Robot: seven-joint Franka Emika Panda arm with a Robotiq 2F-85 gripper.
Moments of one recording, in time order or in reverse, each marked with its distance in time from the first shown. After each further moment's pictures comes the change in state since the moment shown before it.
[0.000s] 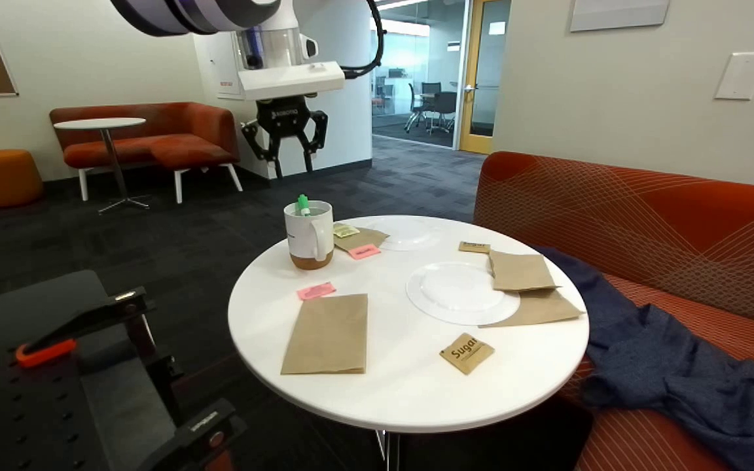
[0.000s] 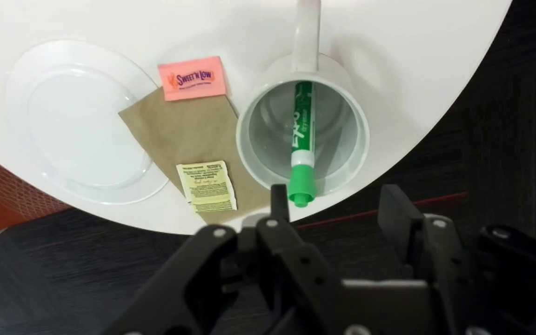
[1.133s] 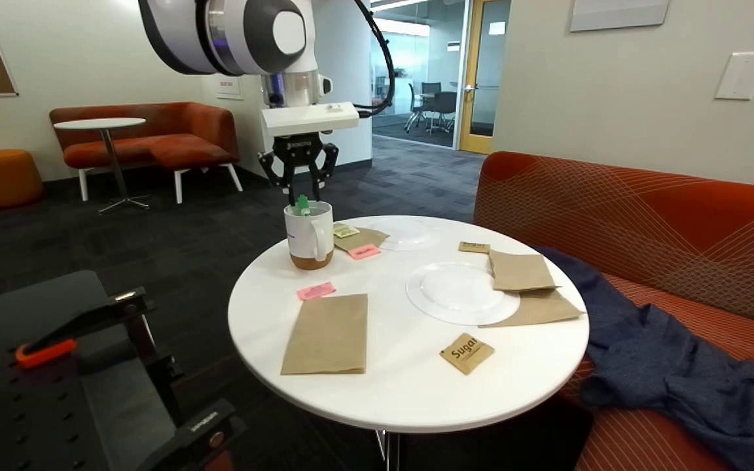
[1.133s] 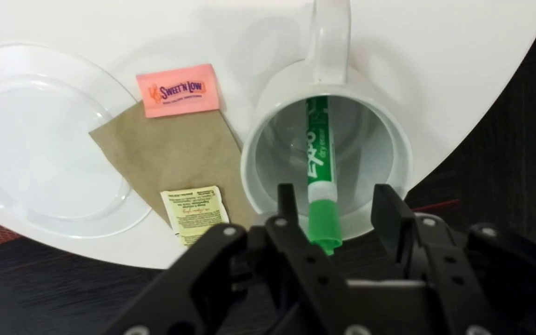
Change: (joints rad) arm -0.048 0.171 0.023 0.113 -0.042 0.000 0.000
